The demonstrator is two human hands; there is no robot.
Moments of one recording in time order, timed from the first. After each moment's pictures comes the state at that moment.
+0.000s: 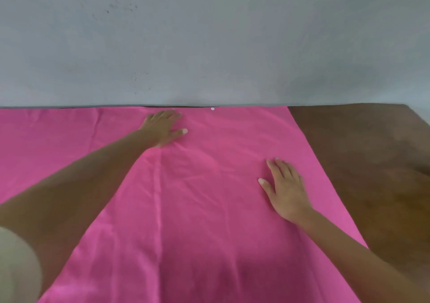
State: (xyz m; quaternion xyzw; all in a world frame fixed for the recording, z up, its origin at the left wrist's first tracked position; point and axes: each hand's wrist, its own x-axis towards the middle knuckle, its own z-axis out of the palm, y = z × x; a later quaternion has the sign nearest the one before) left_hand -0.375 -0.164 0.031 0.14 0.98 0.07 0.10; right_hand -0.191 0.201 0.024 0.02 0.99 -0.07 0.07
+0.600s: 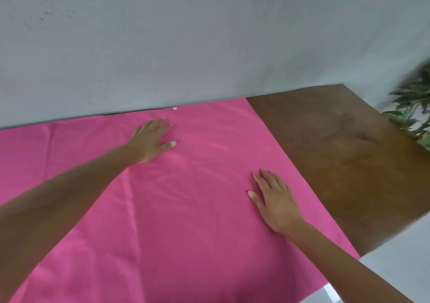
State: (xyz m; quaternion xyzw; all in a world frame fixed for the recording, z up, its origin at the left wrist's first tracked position) left_hand -0.347 -0.113 0.029 0.25 0.96 0.10 0.08; right_hand -0.103 0.221 0.026 0.07 0.99 -0.07 0.08
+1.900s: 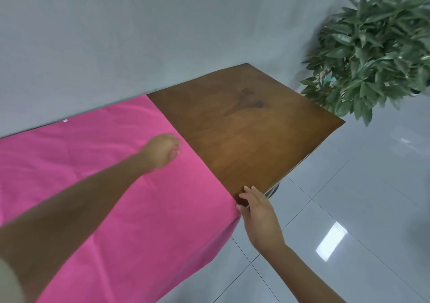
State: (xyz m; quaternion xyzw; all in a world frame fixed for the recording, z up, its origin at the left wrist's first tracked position) left_hand -0.226 0.195 0.040 0.47 0.87 0.13 0.02; right_hand 0.090 0.374 0.009 0.25 0.93 -0.25 -0.06
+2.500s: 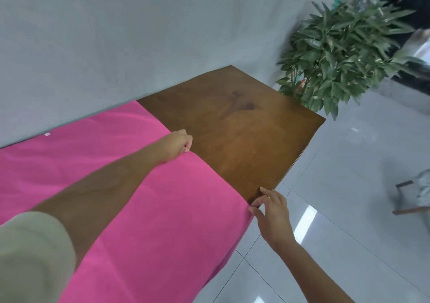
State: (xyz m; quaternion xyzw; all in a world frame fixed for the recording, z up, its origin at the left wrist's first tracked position) left_hand -0.274 0.224 0.047 0.54 0.82 0.14 0.13; right_hand 0.077 0.343 0.029 0.40 0.88 -0.26 -0.09
